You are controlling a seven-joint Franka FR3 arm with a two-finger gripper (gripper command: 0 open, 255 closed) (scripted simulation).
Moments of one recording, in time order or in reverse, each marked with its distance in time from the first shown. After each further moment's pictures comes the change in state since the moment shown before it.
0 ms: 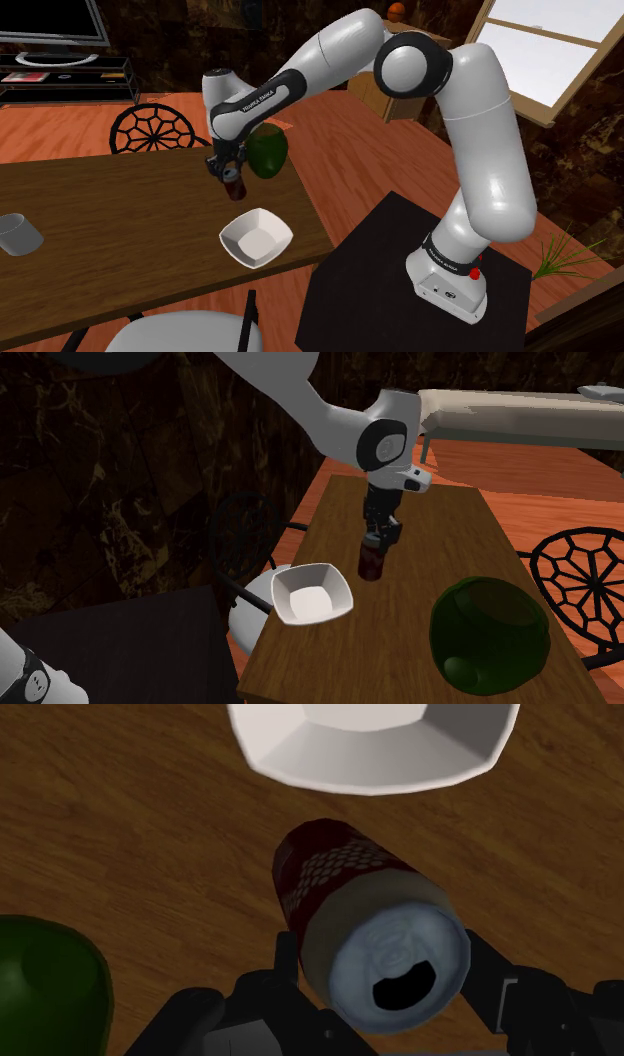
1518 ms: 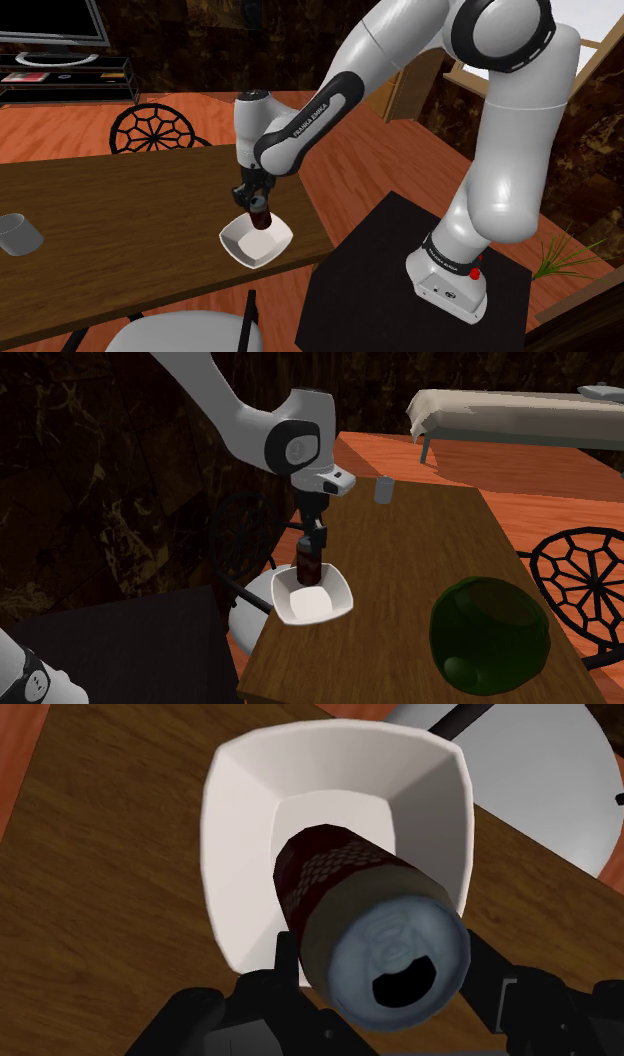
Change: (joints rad) arm 0.044 -0.368 0.054 -0.614 0.016 0.245 0.135
